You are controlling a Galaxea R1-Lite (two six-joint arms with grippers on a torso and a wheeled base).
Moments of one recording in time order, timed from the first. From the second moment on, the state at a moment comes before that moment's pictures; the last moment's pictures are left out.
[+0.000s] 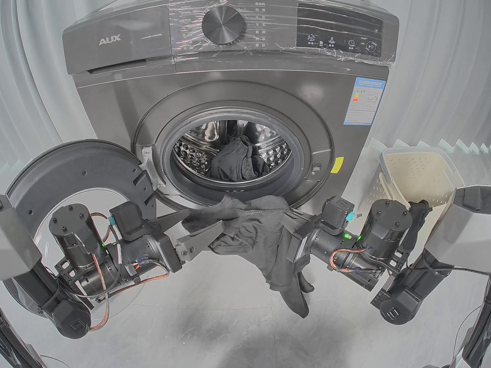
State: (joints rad) left arm -0.45 1.84 -0.32 -1.55 -0.36 -0.34; right arm 0.69 2.08 -0.62 -1.53 0.06 0.11
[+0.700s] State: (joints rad) left arm -0.40 2.00 -0.23 -1.55 -0.35 -0.24; right arm 0.66 2.03 -0.67 -1.54 0.06 0.11
